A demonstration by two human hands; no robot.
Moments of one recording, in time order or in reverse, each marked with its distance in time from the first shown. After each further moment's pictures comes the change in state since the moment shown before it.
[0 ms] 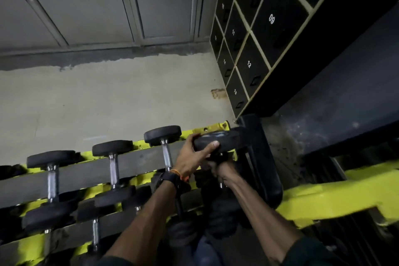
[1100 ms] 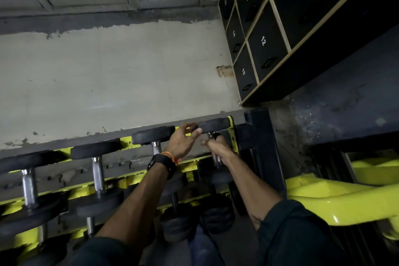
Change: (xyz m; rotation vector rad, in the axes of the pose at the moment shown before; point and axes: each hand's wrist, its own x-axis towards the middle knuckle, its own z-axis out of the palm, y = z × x) left_hand 0.148 -0.015 -0.010 0.202 0.002 -0.154; right_hand 0.127 -0.068 -0.011 -0.290 -0.068 0.268
